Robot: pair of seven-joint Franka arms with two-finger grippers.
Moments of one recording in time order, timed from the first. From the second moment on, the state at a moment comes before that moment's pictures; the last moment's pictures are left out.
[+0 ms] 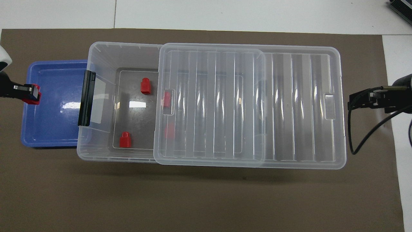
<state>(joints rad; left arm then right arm) 0.00 0.14 0.12 -1.81 0.02 1.99 0.23 -0.05 -0.01 0.06 -1.61 -0.02 1.58 0.11</state>
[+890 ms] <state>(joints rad) 0.05 0.20 0.12 -2.00 0.02 2.28 0.23 -0.05 -0.01 0.06 -1.61 -0.02 1.57 0.11</state>
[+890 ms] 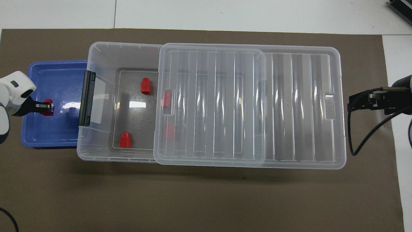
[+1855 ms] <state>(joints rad) 0.05 0.26 0.11 -2.04 0.02 2.42 0.24 -0.09 -0.01 0.05 -1.66 -0.02 1.70 0.11</state>
